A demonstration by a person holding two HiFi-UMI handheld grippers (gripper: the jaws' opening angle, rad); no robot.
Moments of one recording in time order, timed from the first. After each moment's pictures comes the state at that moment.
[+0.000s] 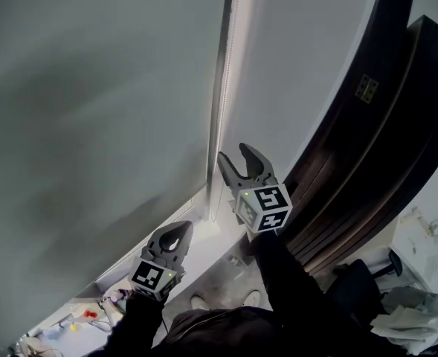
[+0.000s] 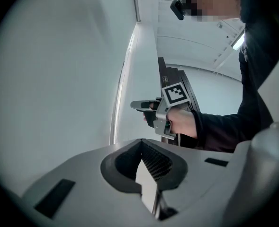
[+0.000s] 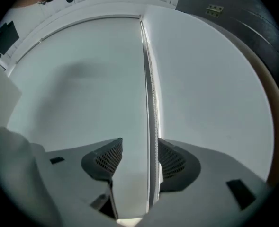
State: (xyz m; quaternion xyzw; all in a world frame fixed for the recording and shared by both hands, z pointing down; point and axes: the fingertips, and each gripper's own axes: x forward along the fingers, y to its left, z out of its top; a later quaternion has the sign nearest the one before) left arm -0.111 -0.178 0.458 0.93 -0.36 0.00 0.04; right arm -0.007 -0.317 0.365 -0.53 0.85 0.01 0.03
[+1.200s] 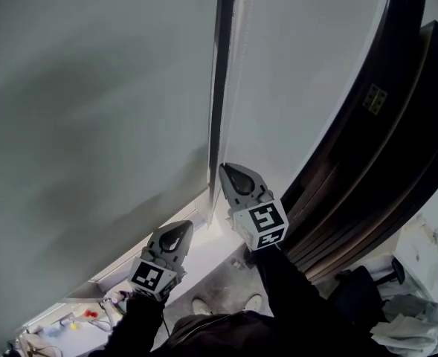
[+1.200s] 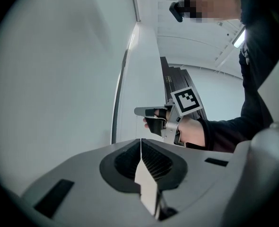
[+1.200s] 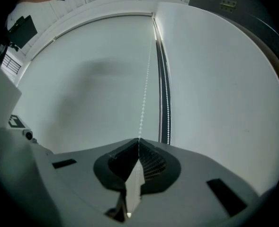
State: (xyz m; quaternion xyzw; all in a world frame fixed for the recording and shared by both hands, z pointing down) left arm -0.105 -0.200 0.451 0.93 -0.37 0.00 0.03; right arm -0.030 -0.307 0.377 -0.47 0.88 0.05 0.00
